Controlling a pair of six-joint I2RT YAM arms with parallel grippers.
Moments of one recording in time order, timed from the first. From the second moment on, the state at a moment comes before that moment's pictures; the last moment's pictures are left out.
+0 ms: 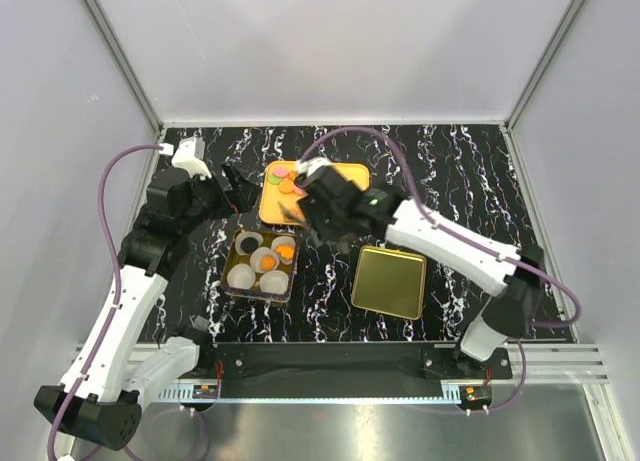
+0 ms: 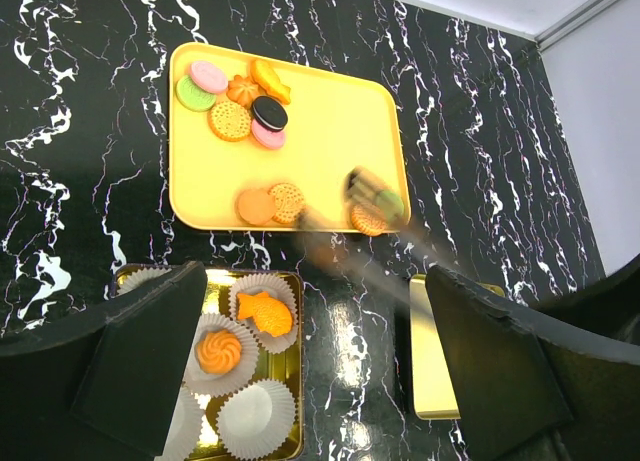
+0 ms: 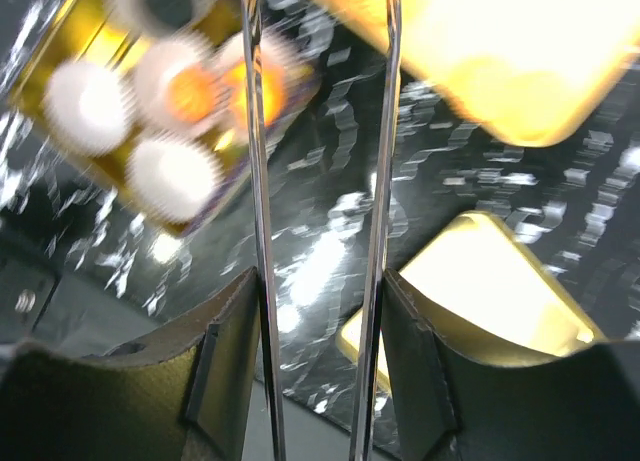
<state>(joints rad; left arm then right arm) -0.27 0.90 1.04 -0.50 0.10 -0.48 1.01 1.66 1.65 -0.90 0.23 0.37</state>
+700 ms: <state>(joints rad) -0.27 0.90 1.04 -0.51 0.10 -0.48 0.80 1.55 1.35 -0.86 0.24 0.36</state>
